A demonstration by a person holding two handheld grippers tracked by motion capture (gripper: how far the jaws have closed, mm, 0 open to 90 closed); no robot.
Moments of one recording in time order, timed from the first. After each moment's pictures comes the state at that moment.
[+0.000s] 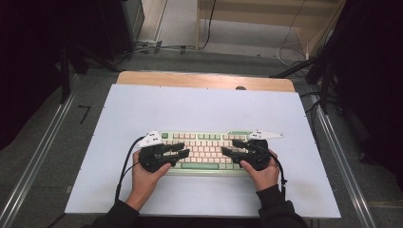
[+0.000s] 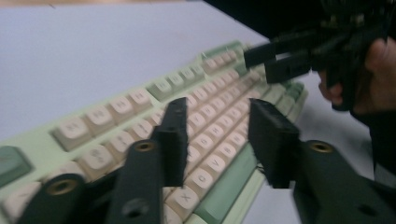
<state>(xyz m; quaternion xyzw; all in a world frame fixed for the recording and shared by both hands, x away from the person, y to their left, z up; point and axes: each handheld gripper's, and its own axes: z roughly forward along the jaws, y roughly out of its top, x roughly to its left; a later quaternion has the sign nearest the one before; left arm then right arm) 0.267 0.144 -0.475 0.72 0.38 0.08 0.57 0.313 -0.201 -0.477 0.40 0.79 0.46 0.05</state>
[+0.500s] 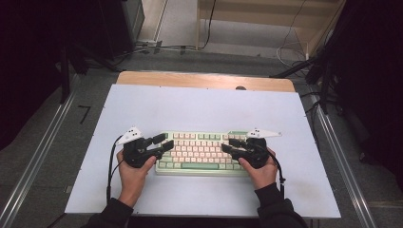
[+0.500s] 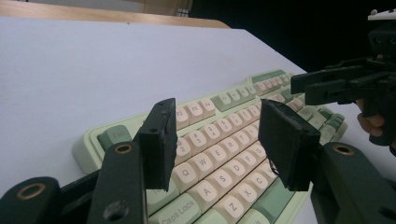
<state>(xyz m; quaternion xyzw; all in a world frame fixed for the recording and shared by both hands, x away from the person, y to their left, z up) 0.270 0.174 -0.481 0.69 0.44 0.11 0.57 0.317 -0.195 -0.475 0.39 0.79 0.47 0.06</state>
